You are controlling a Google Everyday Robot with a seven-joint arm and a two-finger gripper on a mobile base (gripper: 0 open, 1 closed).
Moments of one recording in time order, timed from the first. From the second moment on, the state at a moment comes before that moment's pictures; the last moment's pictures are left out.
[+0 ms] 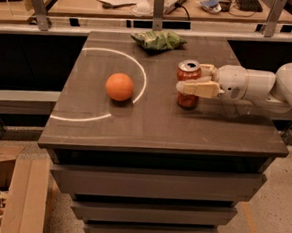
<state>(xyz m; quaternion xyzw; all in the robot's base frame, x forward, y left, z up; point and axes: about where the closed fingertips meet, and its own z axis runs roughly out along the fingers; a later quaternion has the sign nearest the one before) 0.625 -0.107 0.901 -0.47 0.54 0.46 0.53</state>
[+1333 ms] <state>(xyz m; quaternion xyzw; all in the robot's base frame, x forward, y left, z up) 0.593 -0.213 0.913 -0.43 0.65 0.34 0.53</state>
